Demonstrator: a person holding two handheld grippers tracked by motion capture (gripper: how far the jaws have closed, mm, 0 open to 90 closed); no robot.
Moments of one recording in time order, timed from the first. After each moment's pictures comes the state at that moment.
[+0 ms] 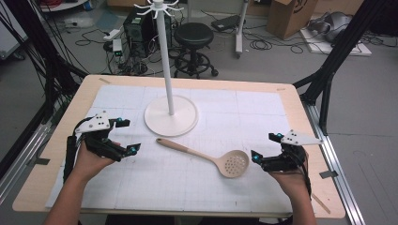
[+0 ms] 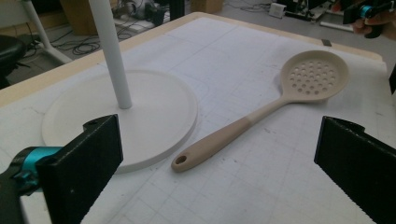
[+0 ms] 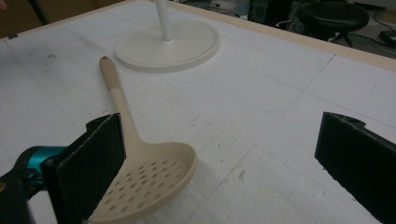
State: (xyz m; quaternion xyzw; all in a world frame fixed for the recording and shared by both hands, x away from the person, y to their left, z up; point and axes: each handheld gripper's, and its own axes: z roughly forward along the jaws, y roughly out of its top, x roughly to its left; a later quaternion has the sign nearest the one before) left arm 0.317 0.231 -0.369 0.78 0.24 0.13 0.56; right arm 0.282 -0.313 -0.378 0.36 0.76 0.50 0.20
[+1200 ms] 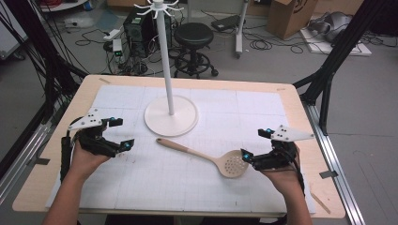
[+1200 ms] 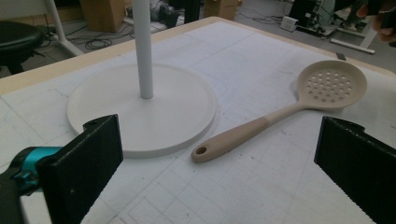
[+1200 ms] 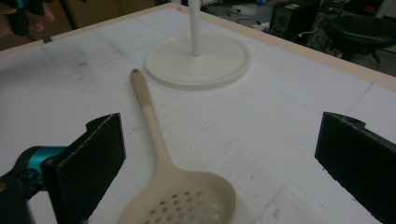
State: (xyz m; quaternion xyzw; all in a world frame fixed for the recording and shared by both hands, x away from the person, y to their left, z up) left arm 0.325 0.253 -0.376 0.77 0.27 0.13 0.57; right arm 0.284 -0.277 -0.356 0.31 0.78 0.51 0.18
